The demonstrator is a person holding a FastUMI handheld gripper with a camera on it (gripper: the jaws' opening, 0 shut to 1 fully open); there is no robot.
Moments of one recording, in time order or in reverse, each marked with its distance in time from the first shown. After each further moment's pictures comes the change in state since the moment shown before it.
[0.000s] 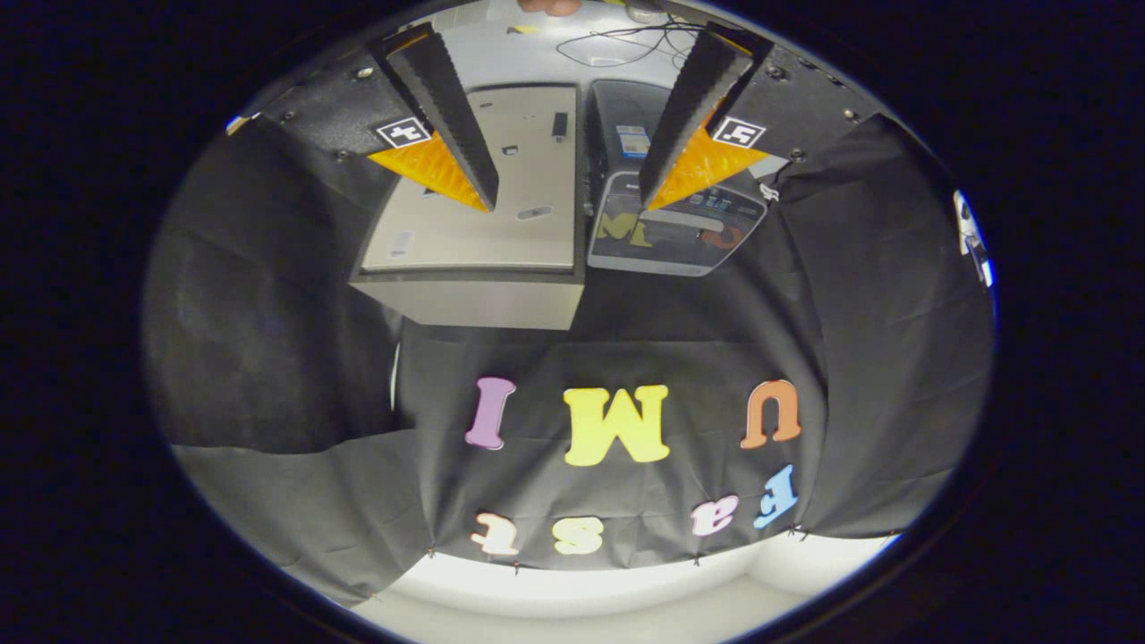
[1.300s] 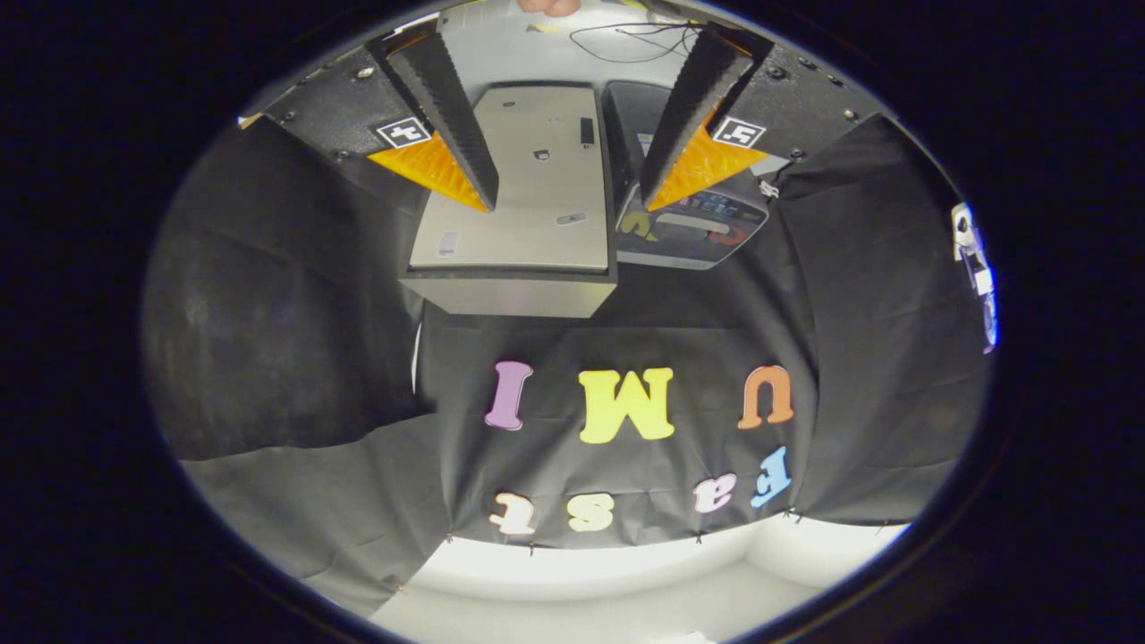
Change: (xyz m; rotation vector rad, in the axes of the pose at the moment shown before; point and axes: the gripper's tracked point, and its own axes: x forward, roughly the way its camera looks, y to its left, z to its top) arm -0.047 -0.046 -0.027 0.001 -0.070 0.027
